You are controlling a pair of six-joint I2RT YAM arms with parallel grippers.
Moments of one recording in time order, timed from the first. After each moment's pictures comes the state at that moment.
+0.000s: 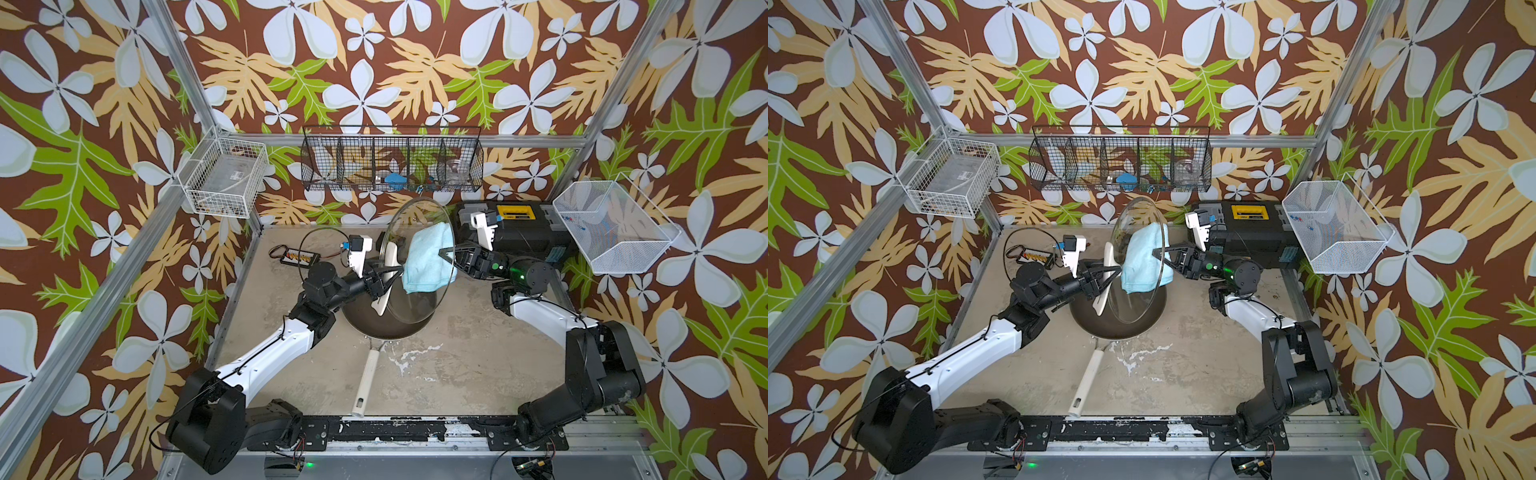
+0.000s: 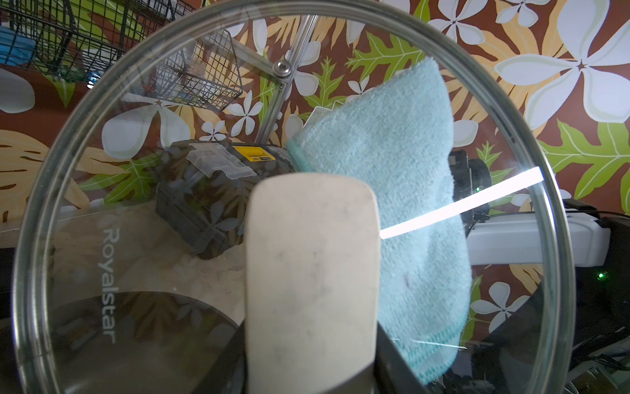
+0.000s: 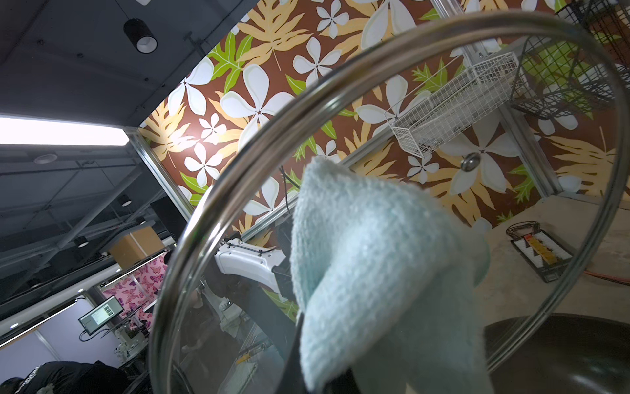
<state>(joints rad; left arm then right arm) -0.48 1.26 0.79 0.57 0.58 -0.52 0.22 1.57 0.94 1.51 -1.19 1.45</state>
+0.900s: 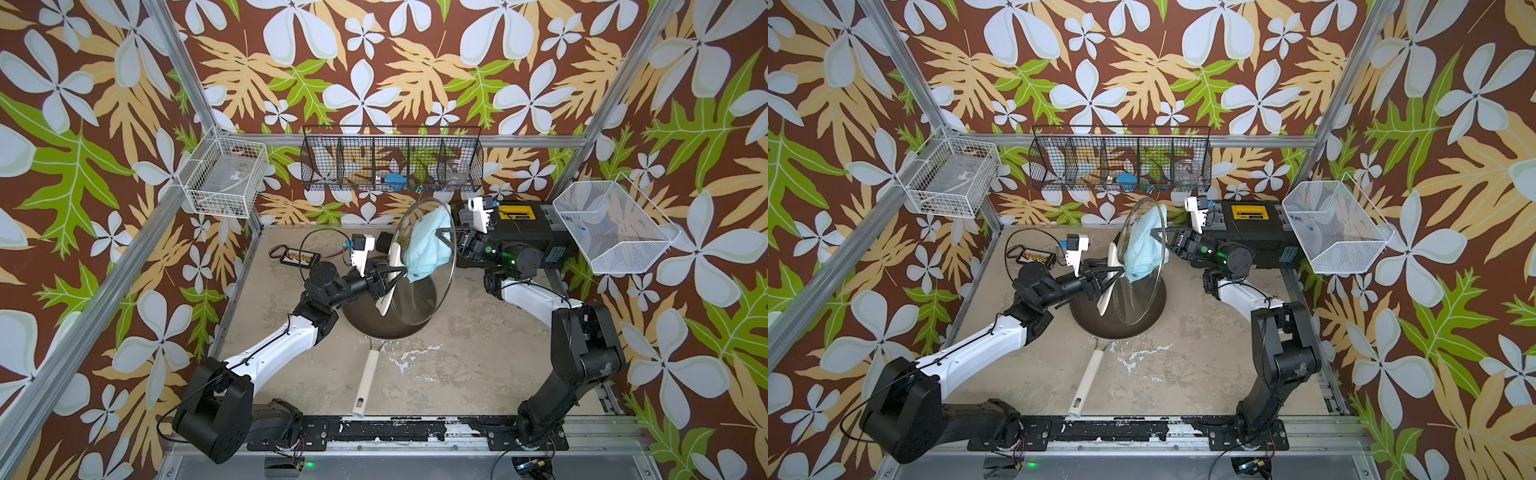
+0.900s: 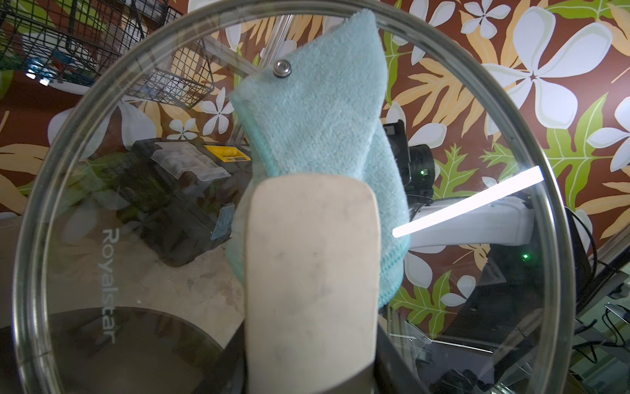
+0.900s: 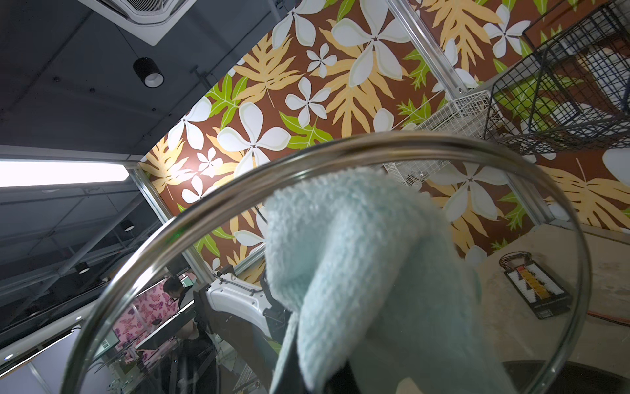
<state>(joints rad) -0.48 1.32 0.79 0.68 0.67 -0.59 0.22 1.74 1.12 1.52 -1.10 1.49</state>
